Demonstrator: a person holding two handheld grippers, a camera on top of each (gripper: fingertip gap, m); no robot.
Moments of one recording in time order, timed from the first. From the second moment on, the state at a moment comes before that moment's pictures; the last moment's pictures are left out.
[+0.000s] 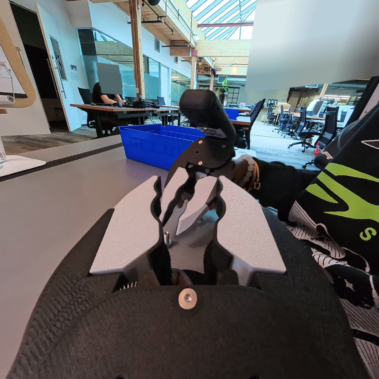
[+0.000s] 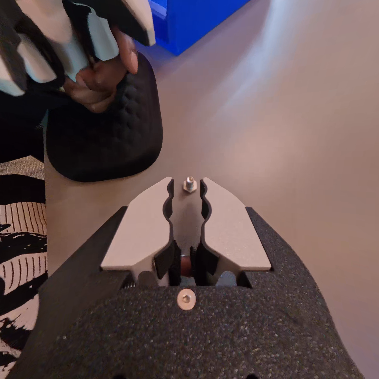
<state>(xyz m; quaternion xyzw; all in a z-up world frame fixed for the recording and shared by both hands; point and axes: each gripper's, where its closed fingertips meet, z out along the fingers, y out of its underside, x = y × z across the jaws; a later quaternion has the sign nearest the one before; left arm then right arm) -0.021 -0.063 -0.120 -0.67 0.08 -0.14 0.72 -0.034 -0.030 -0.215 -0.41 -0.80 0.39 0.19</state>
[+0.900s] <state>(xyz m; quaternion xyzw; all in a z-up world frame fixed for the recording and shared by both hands) -0.008 -0.020 -0.126 -0.72 0.03 0.03 0.69 -0.006 -0.015 -0.113 -0.45 -0.74 0.45 0.25</state>
